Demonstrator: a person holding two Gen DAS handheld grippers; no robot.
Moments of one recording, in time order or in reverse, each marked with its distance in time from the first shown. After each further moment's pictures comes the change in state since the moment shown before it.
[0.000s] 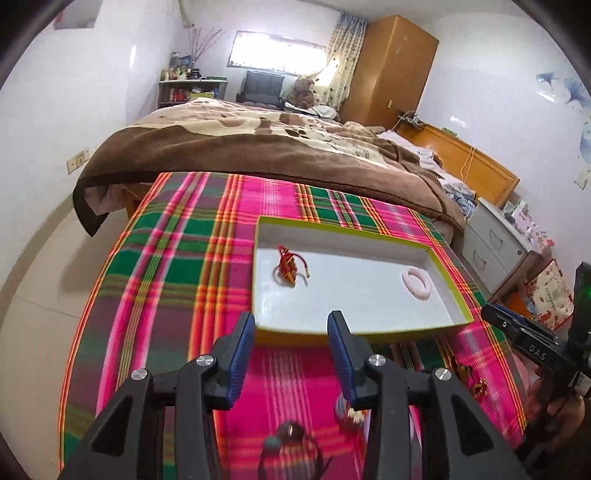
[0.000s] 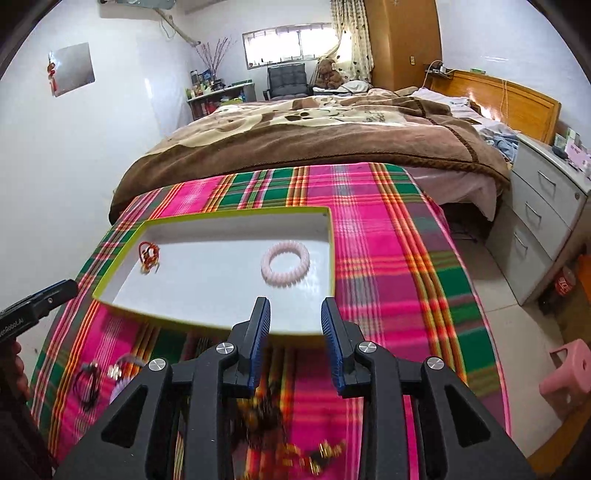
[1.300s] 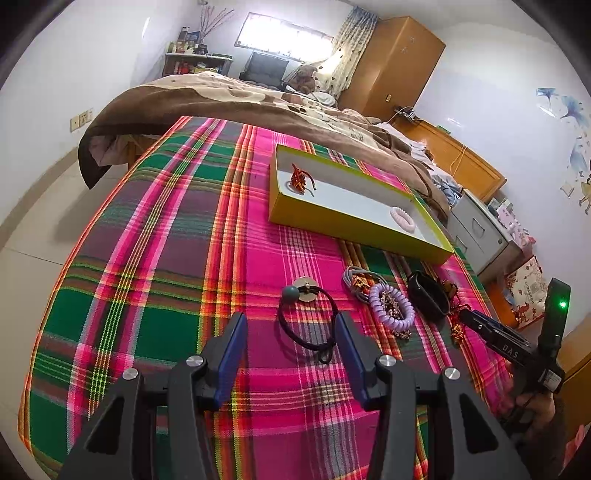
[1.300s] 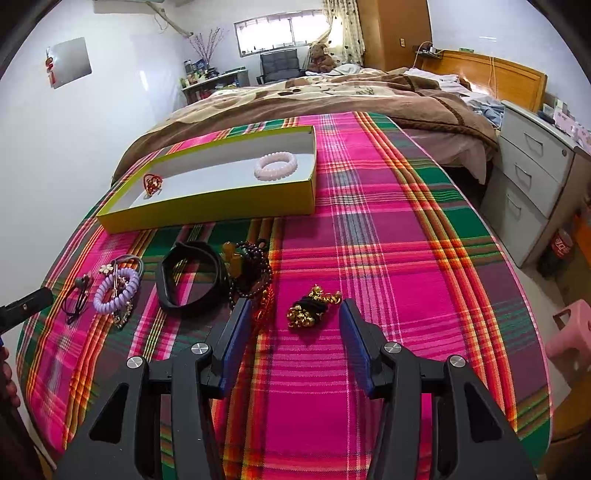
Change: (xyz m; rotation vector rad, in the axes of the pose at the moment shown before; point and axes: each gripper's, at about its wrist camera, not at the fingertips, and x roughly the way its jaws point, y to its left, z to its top) left arm -0.034 0.028 -0.092 -0.068 0.066 -0.069; right arm -0.016 -0.009 -0.093 0.028 0.049 0.002
